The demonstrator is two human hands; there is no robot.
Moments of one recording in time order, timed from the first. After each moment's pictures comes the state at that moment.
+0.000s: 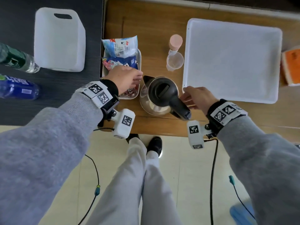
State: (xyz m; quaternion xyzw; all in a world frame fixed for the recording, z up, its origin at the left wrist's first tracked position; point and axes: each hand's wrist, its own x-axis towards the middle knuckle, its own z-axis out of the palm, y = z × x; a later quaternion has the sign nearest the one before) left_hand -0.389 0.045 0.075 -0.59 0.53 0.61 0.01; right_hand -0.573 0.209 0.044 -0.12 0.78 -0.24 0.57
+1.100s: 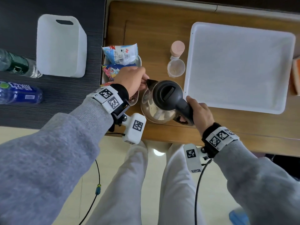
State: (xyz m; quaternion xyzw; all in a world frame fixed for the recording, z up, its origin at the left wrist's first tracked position) left_hand -0.457 0.072 0.058 -0.62 0.52 0.59 0.00; right_hand -0.577 0.271 0.023 -0.02 0.76 -0.37 0.53
